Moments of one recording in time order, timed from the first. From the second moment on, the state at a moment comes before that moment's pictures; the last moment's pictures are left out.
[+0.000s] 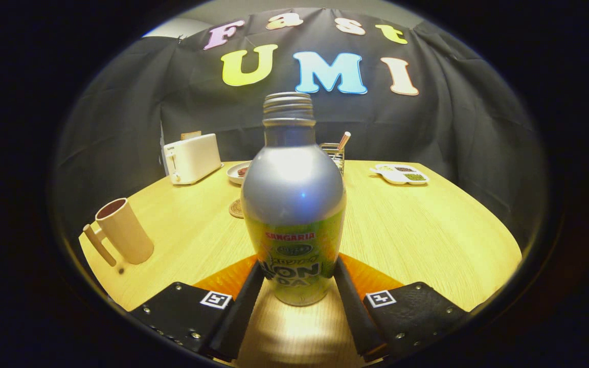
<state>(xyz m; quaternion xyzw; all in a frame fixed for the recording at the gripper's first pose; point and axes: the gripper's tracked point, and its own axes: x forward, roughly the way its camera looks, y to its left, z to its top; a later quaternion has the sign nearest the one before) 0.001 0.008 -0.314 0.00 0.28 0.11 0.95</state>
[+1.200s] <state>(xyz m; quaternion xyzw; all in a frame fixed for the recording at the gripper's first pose) 0.008 0.078 -0.251 -0.22 0.26 0.18 0.92</state>
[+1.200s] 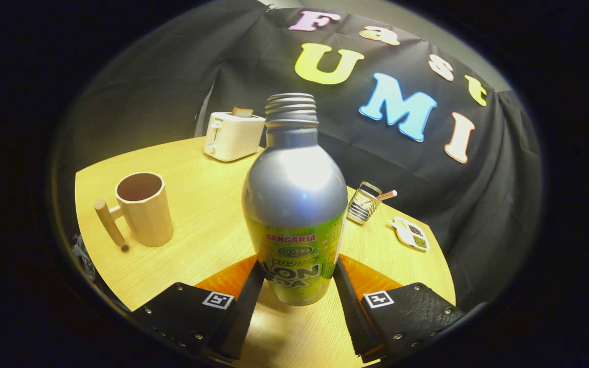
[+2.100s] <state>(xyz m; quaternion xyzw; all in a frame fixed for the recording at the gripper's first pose) -0.004 0.138 -0.252 -0.40 0.27 0.25 0.84</state>
